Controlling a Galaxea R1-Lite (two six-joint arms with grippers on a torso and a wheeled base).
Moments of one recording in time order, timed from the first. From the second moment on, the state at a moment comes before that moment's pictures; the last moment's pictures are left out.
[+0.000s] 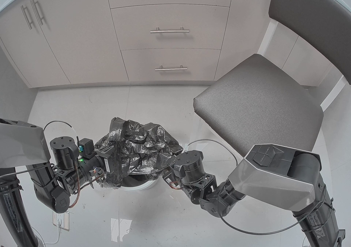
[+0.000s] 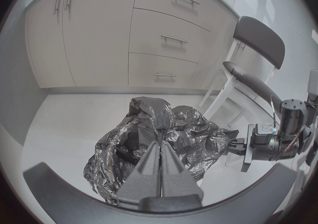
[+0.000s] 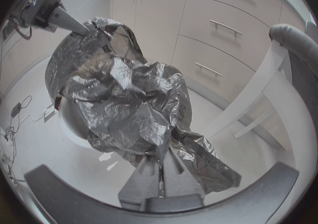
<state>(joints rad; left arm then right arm) -0.23 2.13 -0.36 -1.53 -0.13 -0.05 0.81 2.54 -1.22 -0.98 -0.43 -0.31</state>
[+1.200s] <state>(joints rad) -0.24 2.13 -0.36 -1.53 -0.13 -0.05 0.91 2.65 -1.64 -0.76 -0.43 -0.30</state>
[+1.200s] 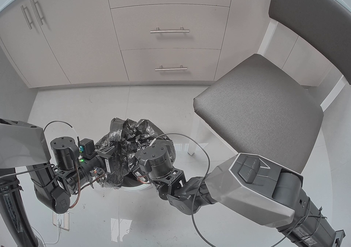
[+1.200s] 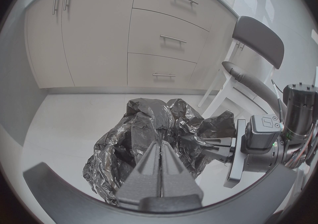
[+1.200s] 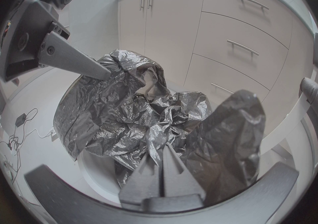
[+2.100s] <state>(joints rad) -0.24 2.13 -0.36 -1.53 -0.13 -0.06 0.94 2.86 -1.91 -0.69 -0.42 -0.28</state>
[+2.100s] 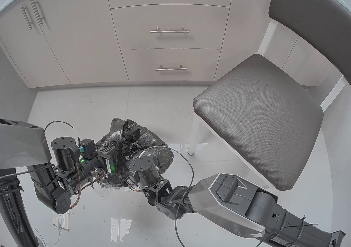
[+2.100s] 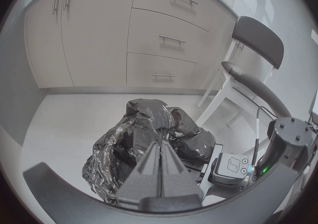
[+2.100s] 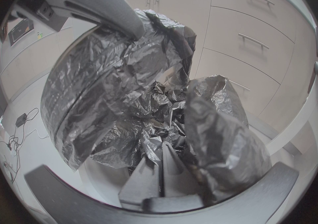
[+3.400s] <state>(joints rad) -0.25 2.13 -0.36 -1.53 -0.13 -0.06 0.97 2.91 -2.00 -0.61 -0.43 -0.21</state>
